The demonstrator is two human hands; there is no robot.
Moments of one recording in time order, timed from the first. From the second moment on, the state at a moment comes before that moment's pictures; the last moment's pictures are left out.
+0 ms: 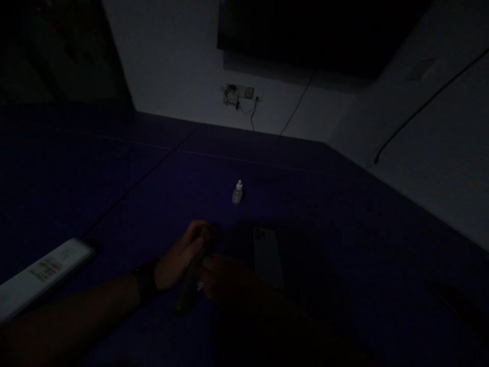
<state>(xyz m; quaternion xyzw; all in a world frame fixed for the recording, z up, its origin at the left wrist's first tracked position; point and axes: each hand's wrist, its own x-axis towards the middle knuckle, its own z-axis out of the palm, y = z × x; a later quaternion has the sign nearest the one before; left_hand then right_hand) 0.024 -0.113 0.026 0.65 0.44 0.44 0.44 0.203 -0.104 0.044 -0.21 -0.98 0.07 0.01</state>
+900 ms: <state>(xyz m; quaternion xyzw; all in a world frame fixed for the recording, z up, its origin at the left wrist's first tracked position) 0.023 -0.111 0.027 0.64 0.44 0.43 0.47 0.193 -0.110 0.034 -0.11 -0.99 0.01 0.03</state>
